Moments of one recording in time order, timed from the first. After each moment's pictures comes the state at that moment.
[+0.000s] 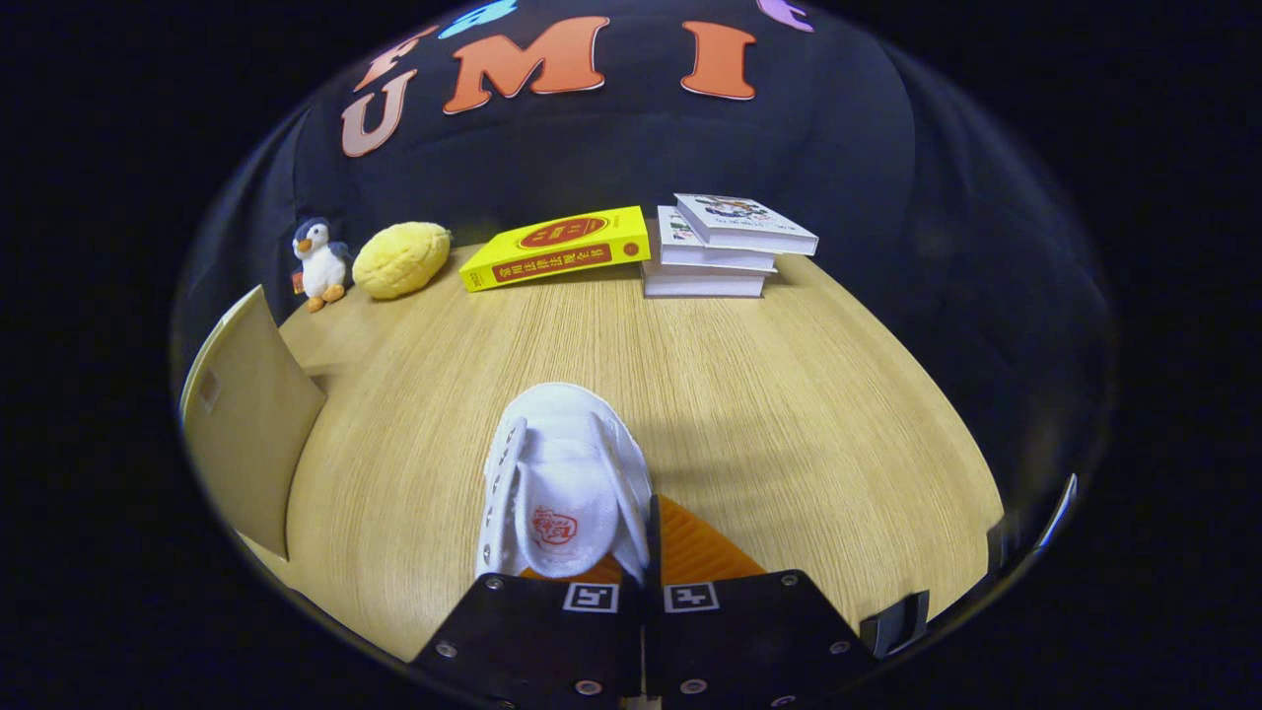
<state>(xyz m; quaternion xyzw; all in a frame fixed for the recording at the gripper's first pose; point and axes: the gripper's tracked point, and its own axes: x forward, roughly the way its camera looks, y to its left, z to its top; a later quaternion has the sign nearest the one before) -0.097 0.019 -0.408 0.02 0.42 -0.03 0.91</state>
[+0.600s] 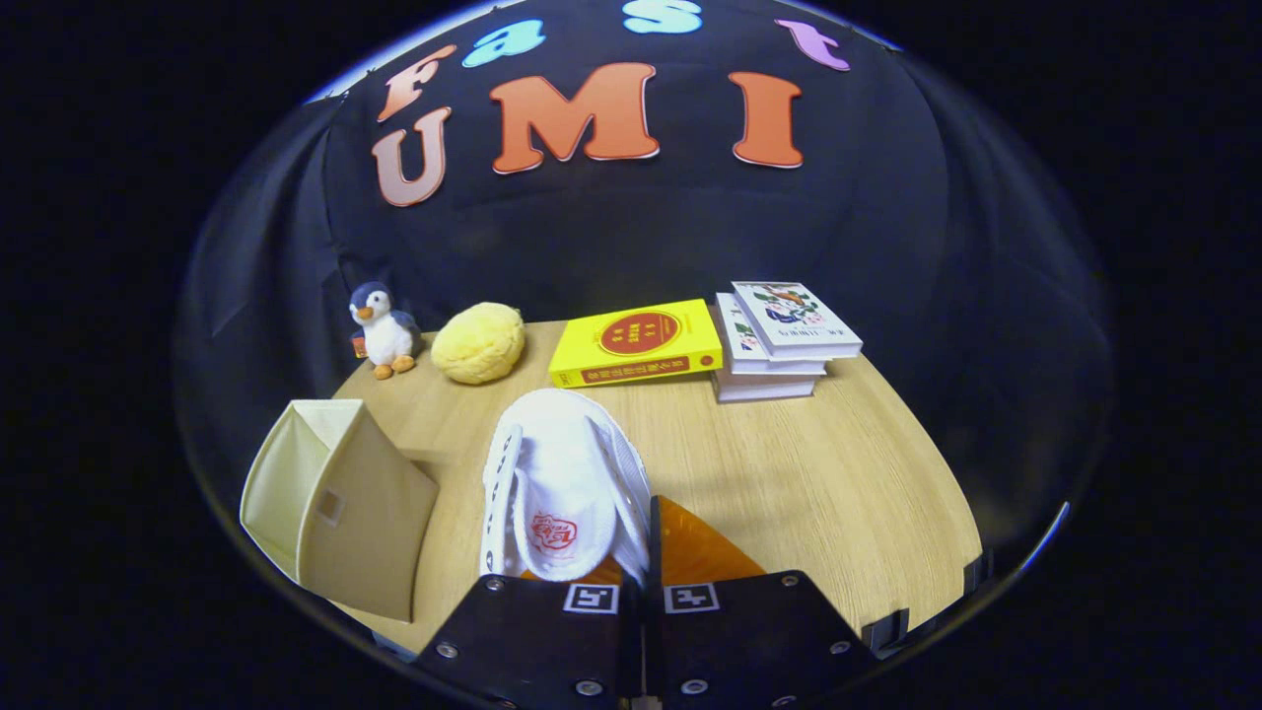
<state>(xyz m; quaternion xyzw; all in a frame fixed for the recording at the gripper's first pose) -0.056 0.117 -0.273 0.04 0.37 0.03 0.93</state>
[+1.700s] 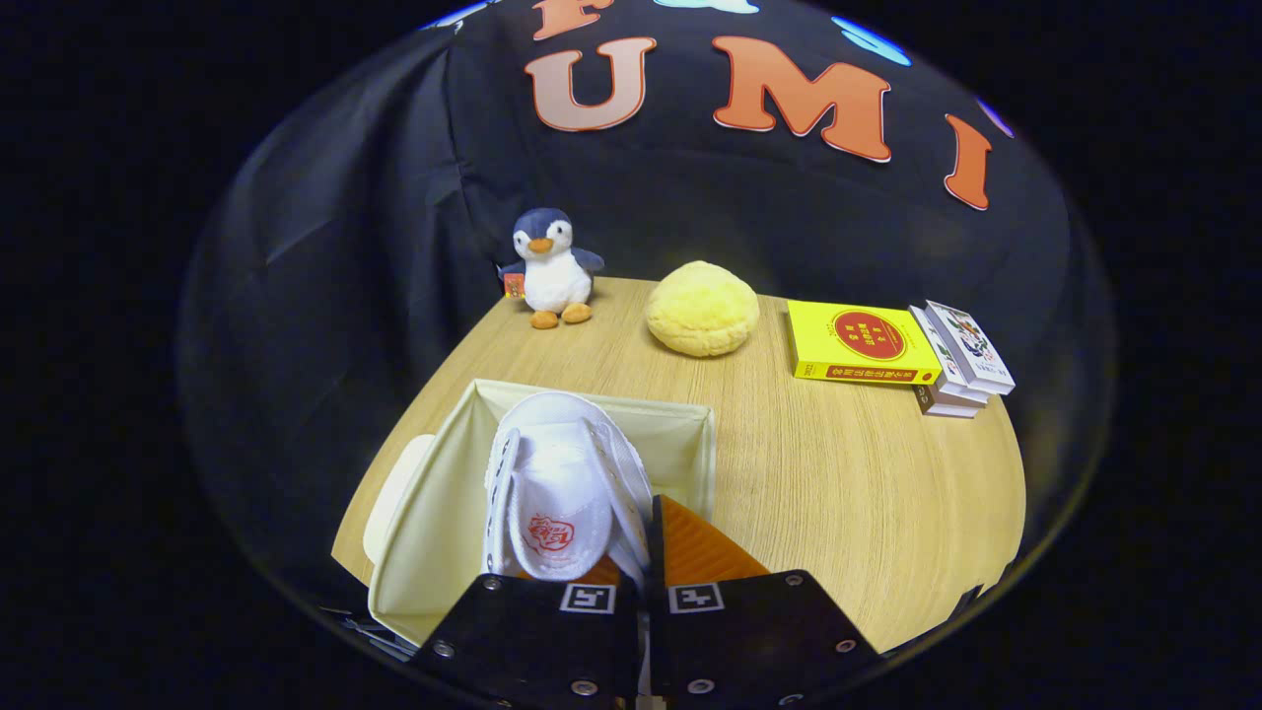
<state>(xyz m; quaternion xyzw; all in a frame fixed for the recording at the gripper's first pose) -0.059 0.397 -0.280 -0.03 0.46 0.11 0.88</state>
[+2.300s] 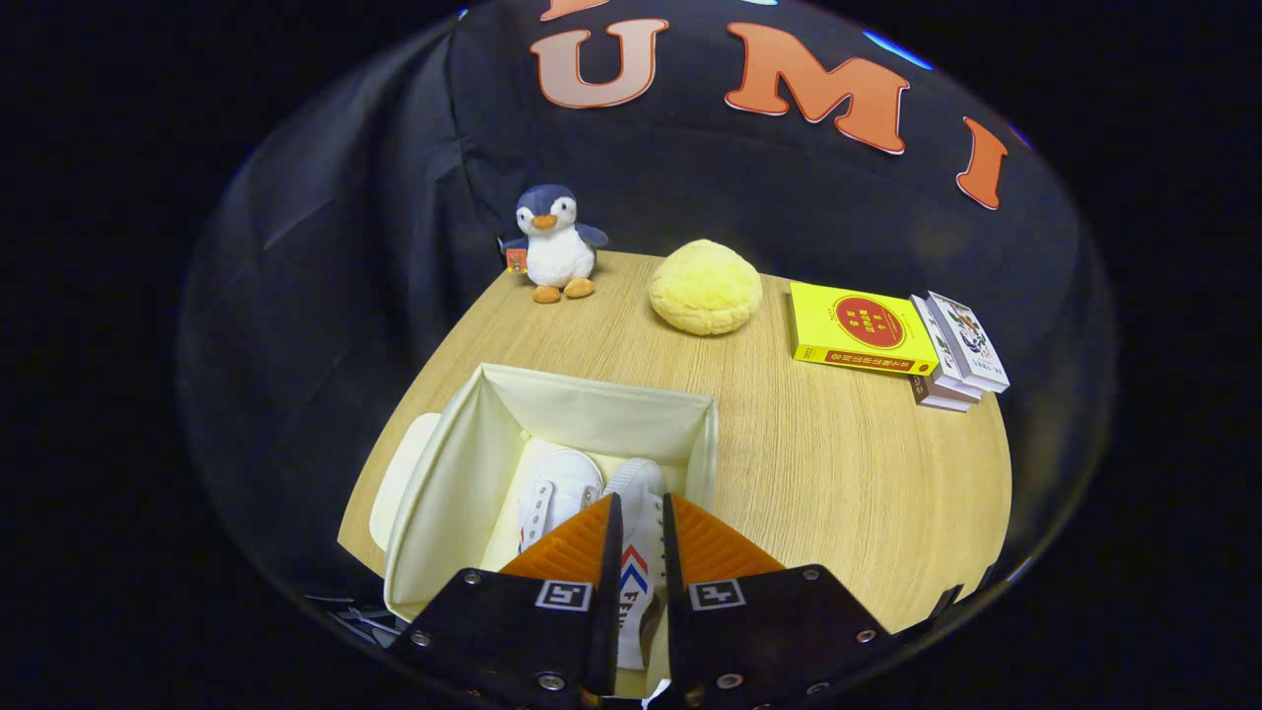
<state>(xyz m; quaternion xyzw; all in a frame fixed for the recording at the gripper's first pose) -0.063 0.391 -0.243 -0.02 0.47 0.14 0.87</state>
